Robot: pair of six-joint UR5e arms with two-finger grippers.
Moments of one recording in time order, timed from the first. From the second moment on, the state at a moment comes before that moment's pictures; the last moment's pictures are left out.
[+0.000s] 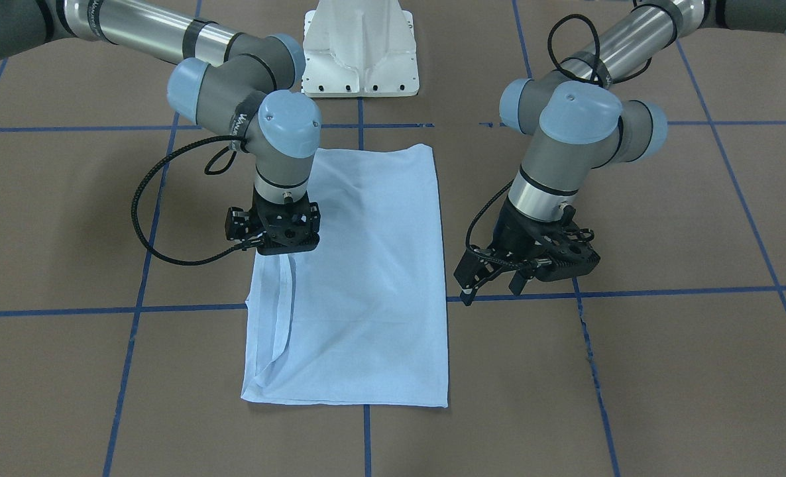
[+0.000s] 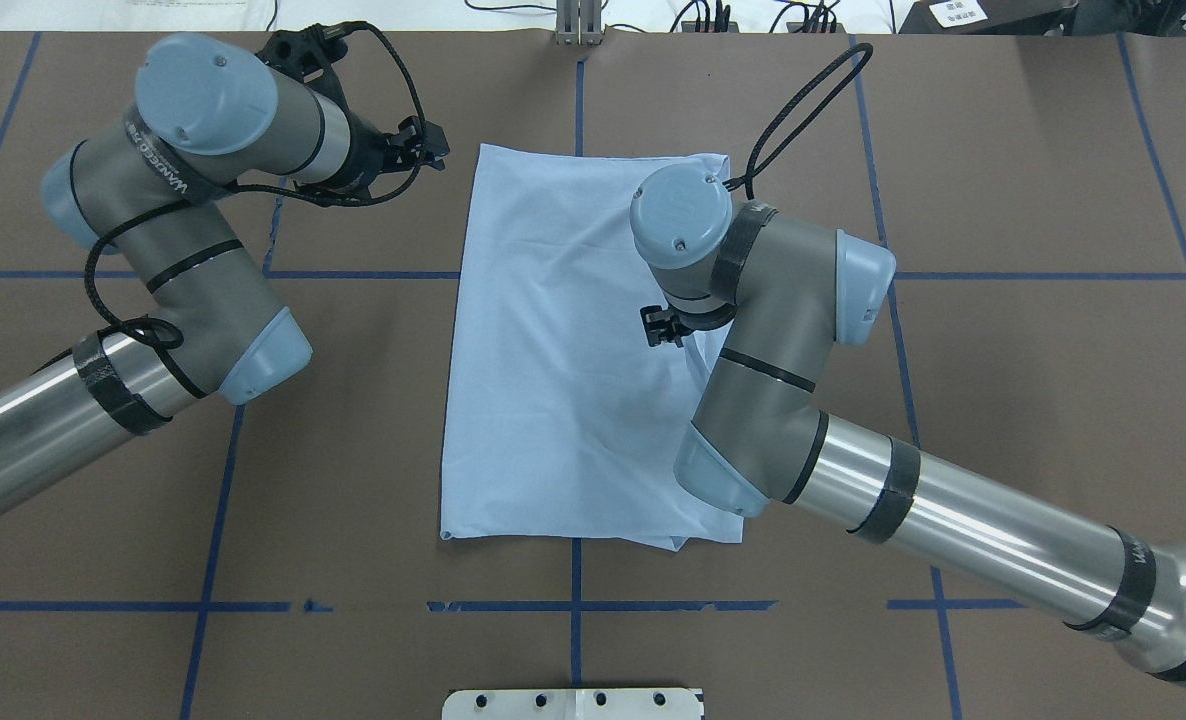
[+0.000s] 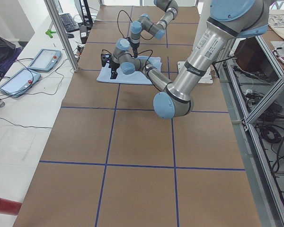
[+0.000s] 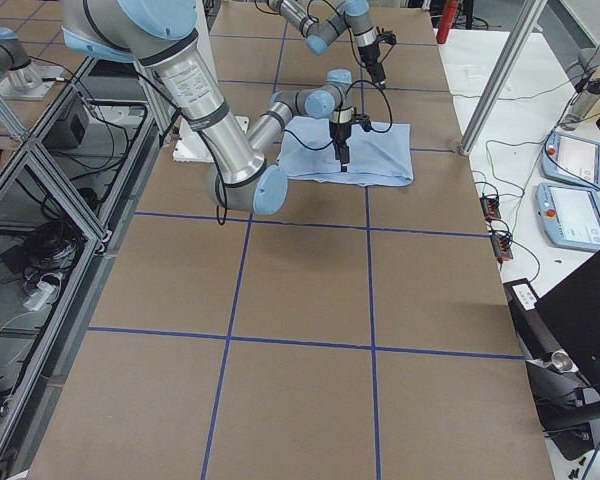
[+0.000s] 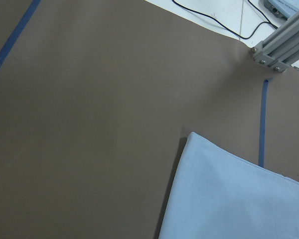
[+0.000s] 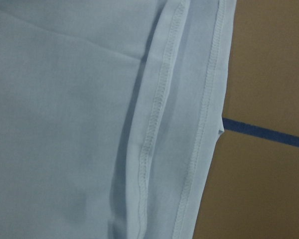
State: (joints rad) left arm -0.80 -2.20 -1.50 -2.07 -1.82 -1.42; right arm 0.58 -0.82 1.48 -1.76 1.74 0.87
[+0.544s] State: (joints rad) left arm -0.80 -2.20 -1.50 -2.08 -1.82 -1.42; right arm 0.59 -0.81 1.43 -1.75 1.74 0.87
